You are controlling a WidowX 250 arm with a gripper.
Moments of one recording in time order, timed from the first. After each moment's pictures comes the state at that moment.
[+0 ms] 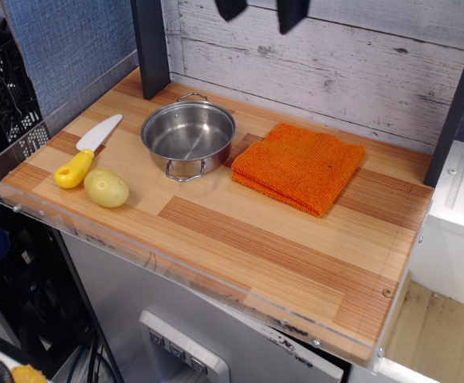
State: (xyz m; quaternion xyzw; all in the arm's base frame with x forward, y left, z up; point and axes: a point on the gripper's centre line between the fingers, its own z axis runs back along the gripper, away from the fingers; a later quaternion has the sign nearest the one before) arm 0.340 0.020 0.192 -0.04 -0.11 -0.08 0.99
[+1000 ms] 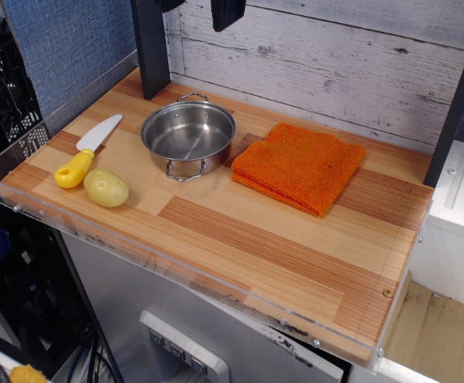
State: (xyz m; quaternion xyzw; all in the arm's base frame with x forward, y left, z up) arm 0.323 0.053 0.188 0.01 -0.07 -0.07 0.99
